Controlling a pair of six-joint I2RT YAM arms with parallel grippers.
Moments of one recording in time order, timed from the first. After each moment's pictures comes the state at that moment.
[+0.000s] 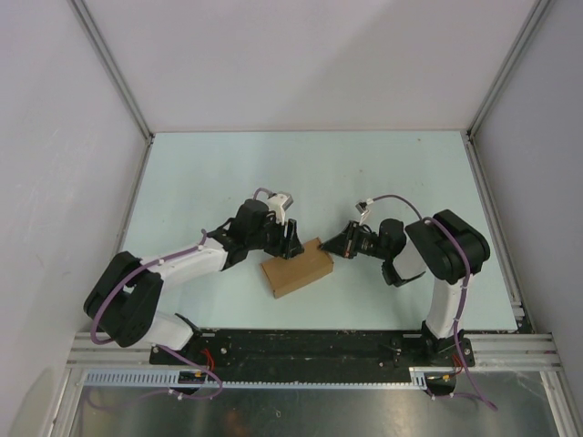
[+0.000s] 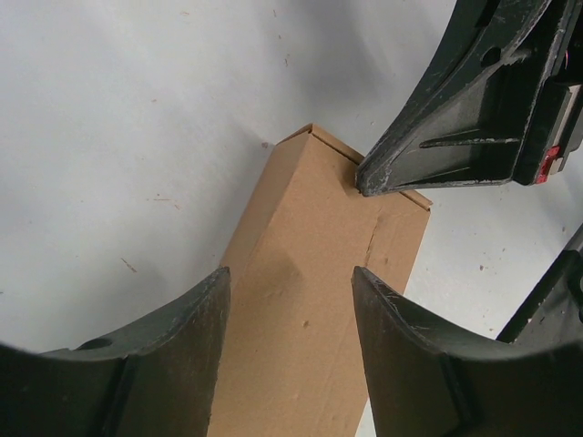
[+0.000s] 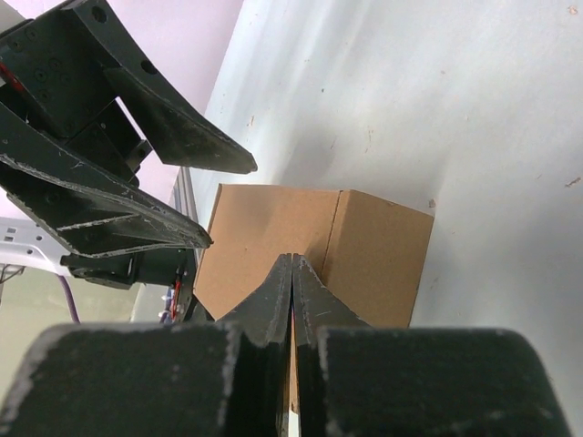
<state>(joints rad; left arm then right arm) -0.64 1.42 0.72 0.05 0.29 -0.33 0.41 1.91 0.43 1.33 -0.76 0.90</state>
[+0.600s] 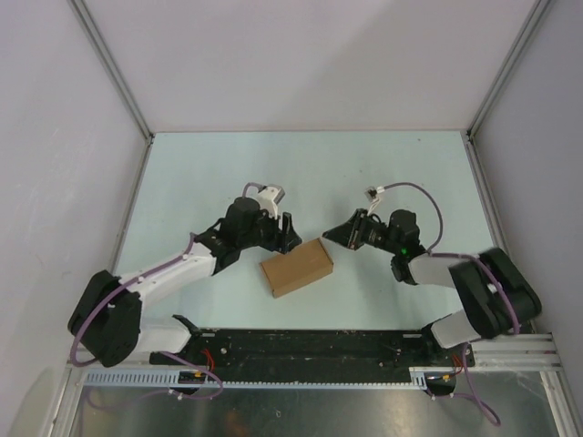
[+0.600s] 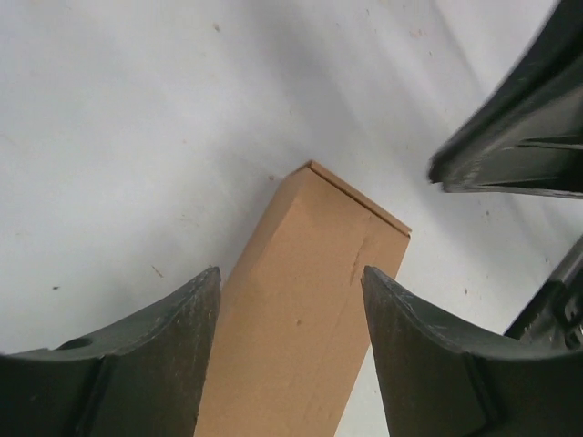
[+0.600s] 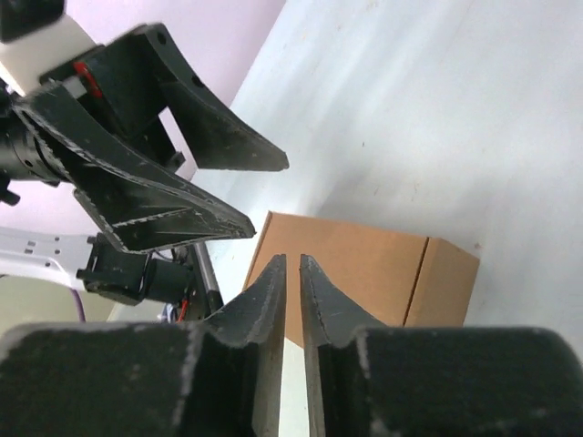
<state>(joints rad) -0.64 1.31 0.72 0.02 0.23 -0.34 0.42 1.55 0.42 1.03 -0.70 0.82</state>
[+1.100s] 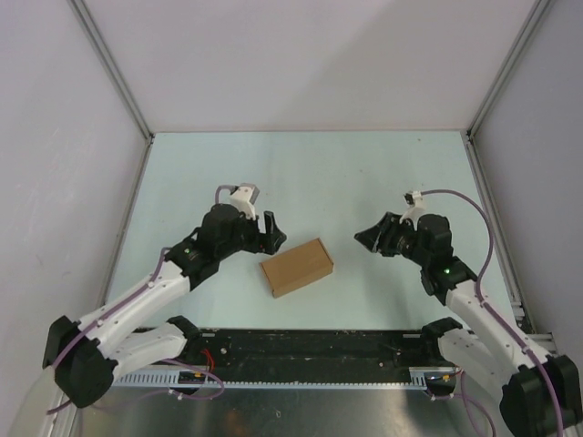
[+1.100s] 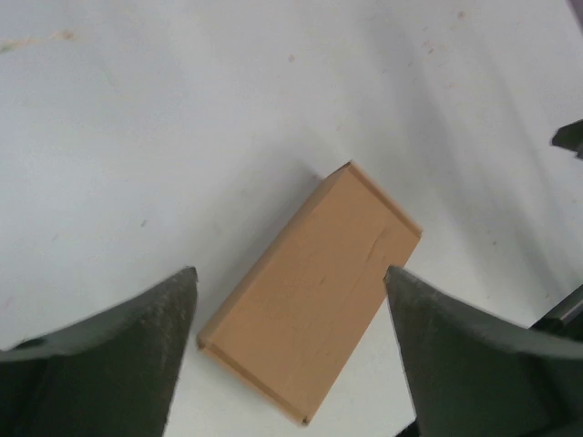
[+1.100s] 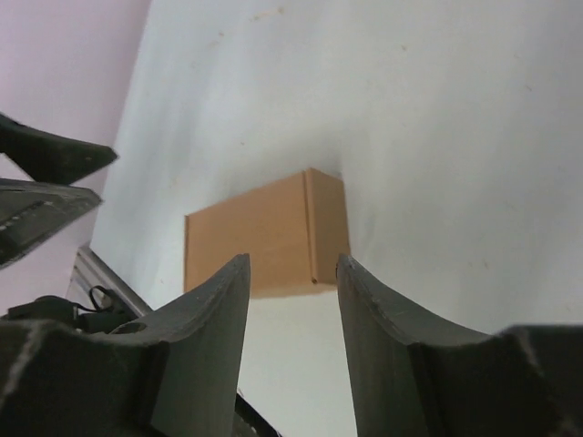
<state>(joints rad) -0.64 1.03 0.71 -0.18 0.05 -0.39 0.34 0.88 0.48 0.07 -0.38 0.65</state>
